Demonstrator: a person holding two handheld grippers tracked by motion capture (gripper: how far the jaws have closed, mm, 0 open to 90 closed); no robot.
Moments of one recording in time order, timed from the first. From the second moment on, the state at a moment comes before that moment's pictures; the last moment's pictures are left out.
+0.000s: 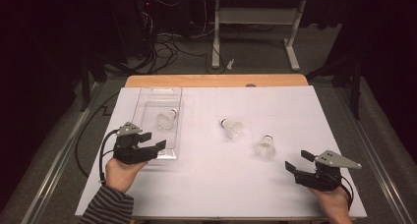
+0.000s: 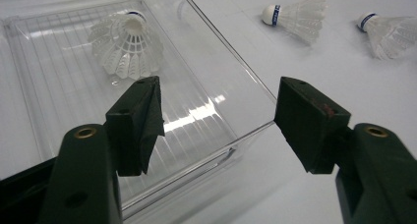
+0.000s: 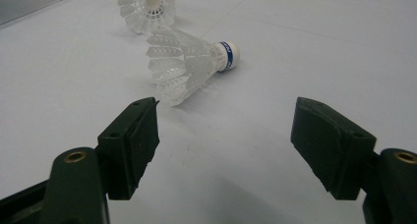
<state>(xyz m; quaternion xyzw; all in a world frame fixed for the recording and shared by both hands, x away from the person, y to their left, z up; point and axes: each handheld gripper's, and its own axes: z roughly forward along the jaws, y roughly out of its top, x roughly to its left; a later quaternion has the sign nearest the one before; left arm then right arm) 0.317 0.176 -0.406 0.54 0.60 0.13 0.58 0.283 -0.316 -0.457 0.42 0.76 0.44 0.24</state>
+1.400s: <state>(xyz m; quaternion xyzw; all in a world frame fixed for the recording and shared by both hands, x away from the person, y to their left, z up) 0.292 0.165 -0.418 0.55 0.57 0.11 0.60 0.284 -0.316 -0.458 0.42 0.76 0.44 0.23</state>
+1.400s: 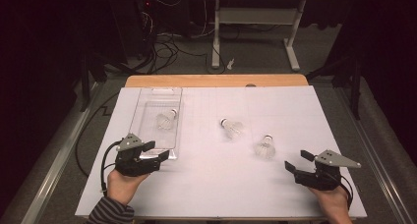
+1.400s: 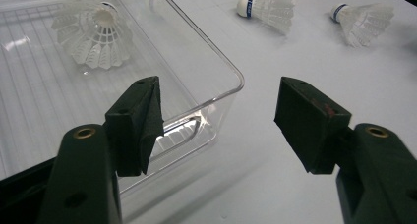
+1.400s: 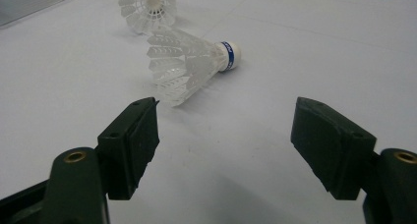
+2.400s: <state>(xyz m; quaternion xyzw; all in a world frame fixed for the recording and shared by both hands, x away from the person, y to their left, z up) 0.300 0.118 -0.414 0.60 0.54 0.09 0.58 0.283 -0.316 -0.458 0.42 0.76 0.44 0.23</state>
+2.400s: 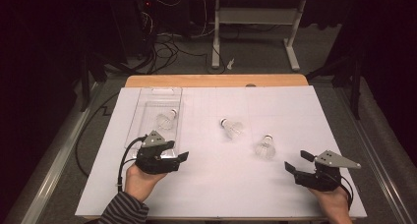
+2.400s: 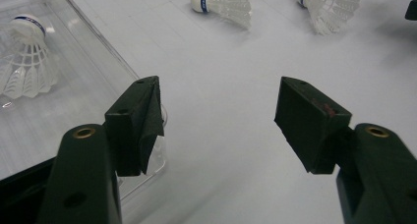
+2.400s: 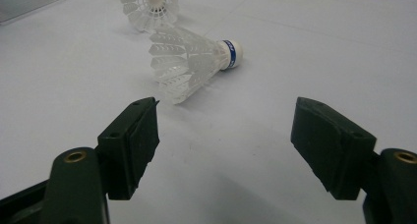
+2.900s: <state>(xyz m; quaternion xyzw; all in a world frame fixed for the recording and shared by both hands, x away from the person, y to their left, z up) 0.306 0.103 -0.414 0.61 0.54 0.07 0.58 0.283 -0.315 -0.458 0.42 0.76 0.44 0.23</state>
